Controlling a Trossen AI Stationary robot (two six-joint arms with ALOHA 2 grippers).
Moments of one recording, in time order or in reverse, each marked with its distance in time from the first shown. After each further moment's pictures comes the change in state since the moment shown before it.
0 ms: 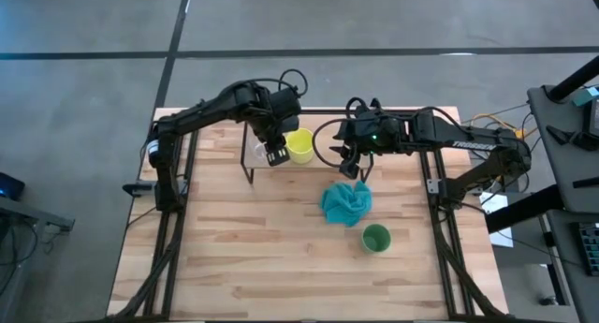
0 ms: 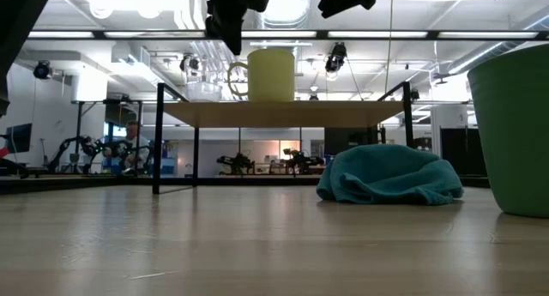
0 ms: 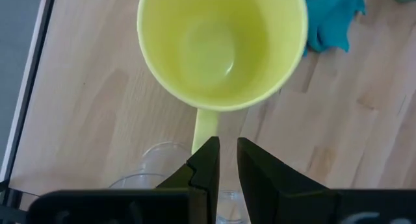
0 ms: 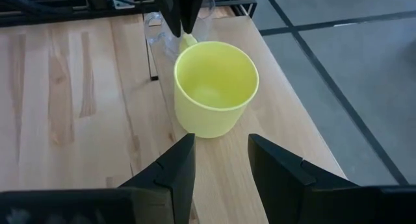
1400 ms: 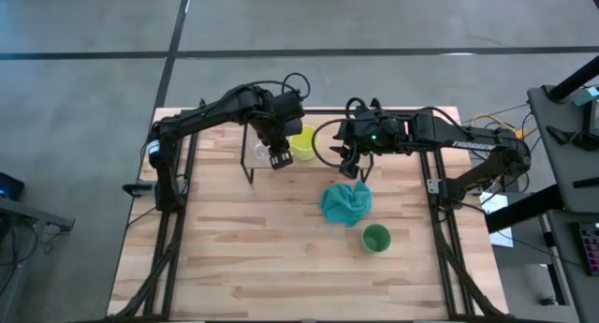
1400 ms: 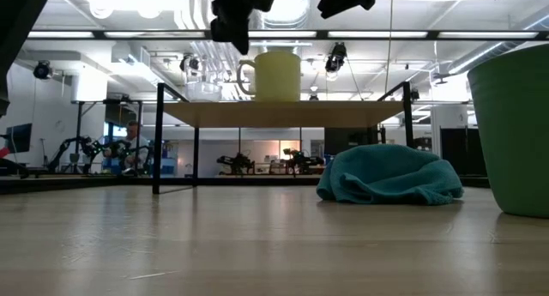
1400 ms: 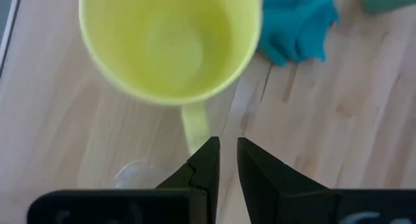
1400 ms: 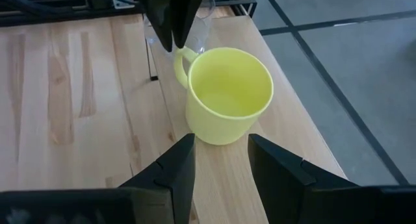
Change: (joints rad) left arm -0.013 0.001 -0.031 0.066 0.060 -0.014; right arm -0.001 0.003 0.000 0.002 0.001 0.000
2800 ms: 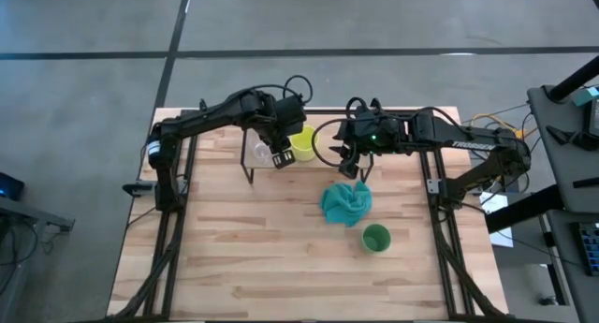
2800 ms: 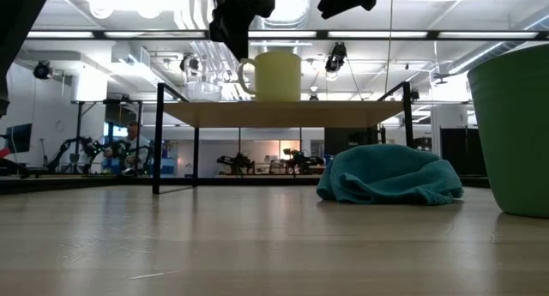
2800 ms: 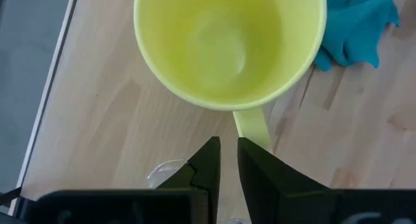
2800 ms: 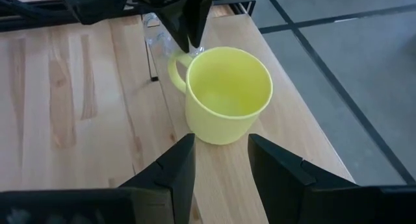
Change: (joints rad) left arm -0.017 -0.002 -0.038 0.029 -0.160 -0.028; right arm 0.000 0.000 0.000 -0.003 0.000 0.025
